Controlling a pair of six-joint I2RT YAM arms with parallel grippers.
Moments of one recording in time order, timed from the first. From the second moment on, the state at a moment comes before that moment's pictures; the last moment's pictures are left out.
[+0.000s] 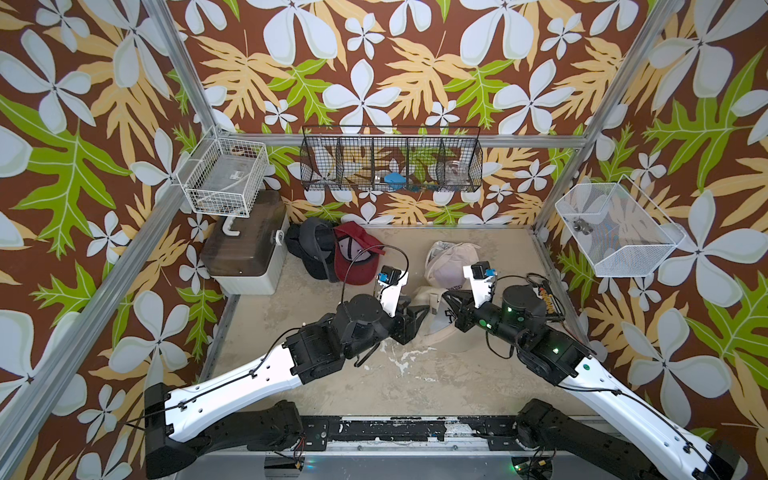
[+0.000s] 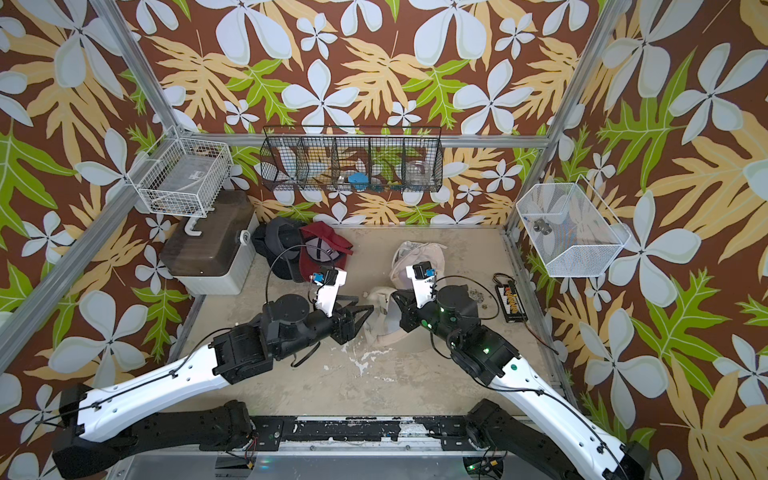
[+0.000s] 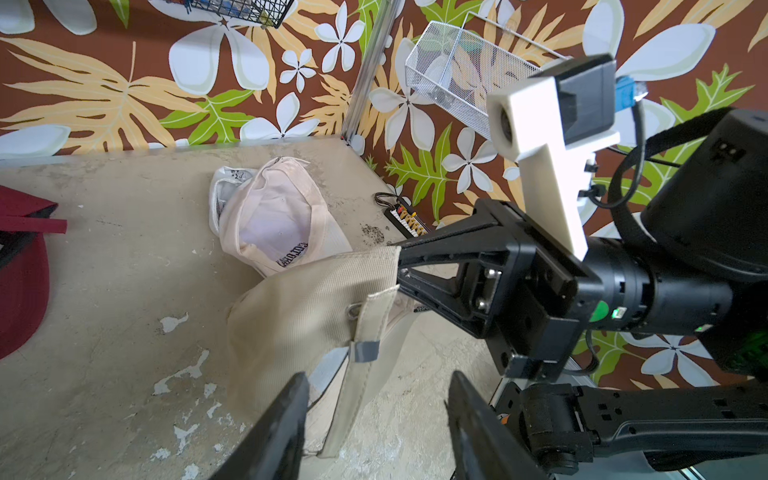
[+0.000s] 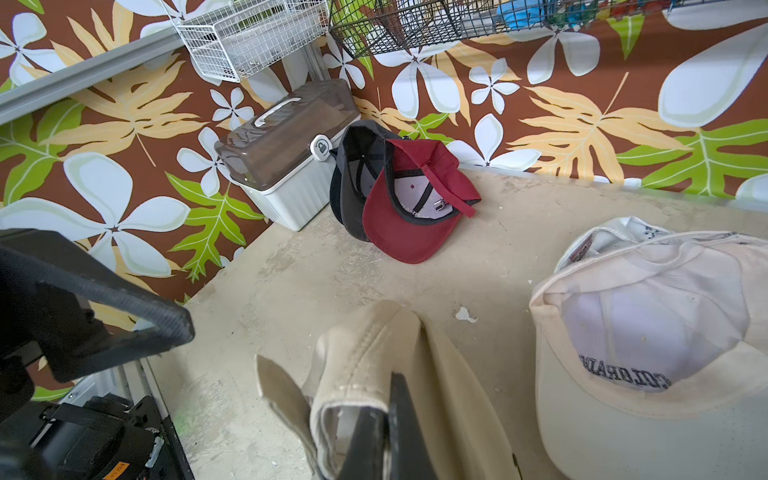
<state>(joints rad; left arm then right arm) -1.08 1.07 1.03 -0.24 -0.18 -0.48 0.67 0.87 0.82 -0.23 -0.09 0.28</state>
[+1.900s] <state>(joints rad) -1.09 1.12 1.03 -0.20 -0.21 -0.46 0.84 0.88 0.84 -0.21 0.02 0.30</state>
